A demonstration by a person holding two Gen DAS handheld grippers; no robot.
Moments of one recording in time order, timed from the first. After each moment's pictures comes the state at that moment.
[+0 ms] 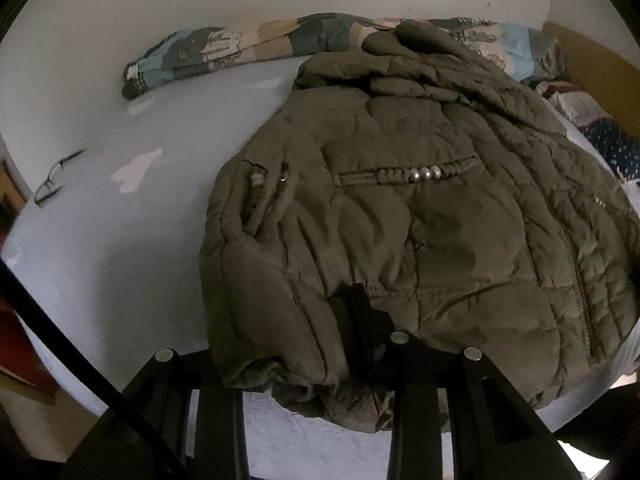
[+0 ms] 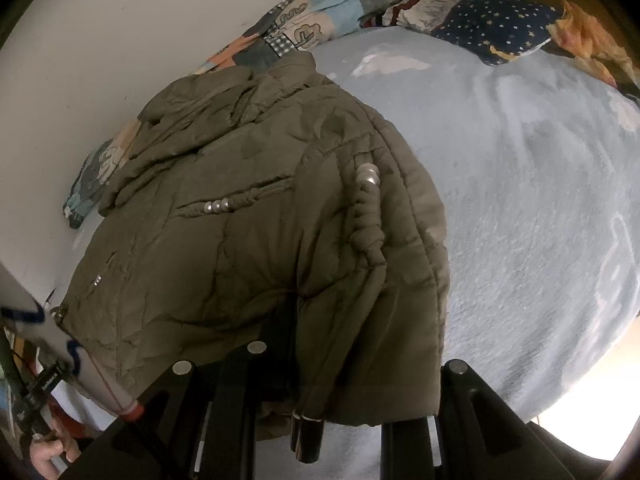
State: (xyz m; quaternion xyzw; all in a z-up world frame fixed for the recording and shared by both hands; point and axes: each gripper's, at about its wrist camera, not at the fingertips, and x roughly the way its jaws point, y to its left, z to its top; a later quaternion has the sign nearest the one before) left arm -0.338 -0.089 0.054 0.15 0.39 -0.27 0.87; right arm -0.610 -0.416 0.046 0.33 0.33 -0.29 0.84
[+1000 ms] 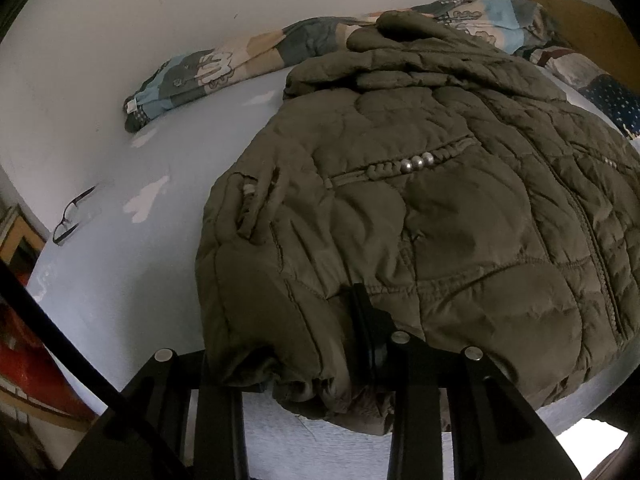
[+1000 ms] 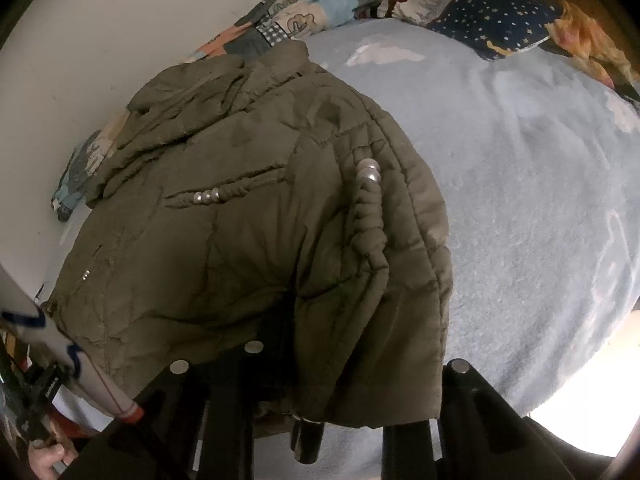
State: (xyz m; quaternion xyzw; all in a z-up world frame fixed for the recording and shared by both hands) left arm -0.351 -0.101 0.051 0.22 0.35 -0.26 0.87; right arm -0.602 -0.421 0.044 0.32 0.35 -0.29 0.83
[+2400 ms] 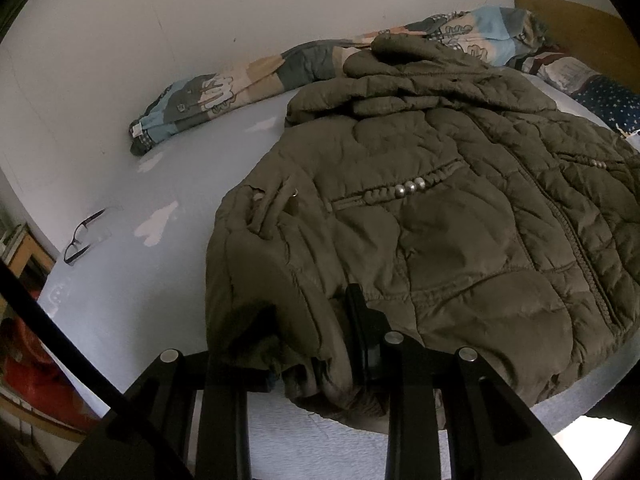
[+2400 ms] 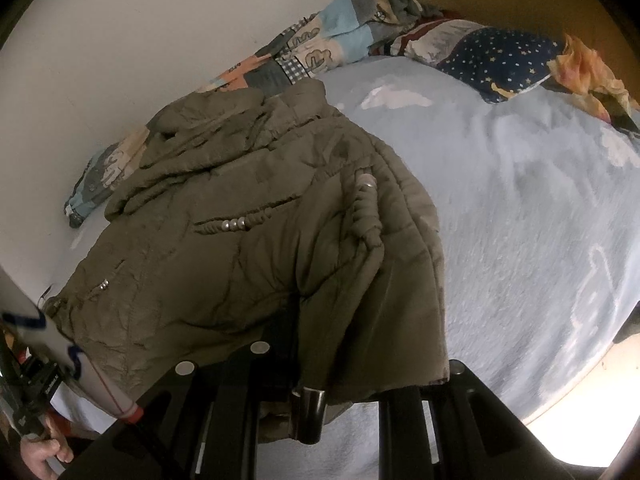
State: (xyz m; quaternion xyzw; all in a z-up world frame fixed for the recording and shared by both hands) left arm -0.366 -0.097 0.066 0.22 0.31 -0.26 0.89; right arm -0.614 -0.405 0.070 0.29 0.30 -0.30 0.86
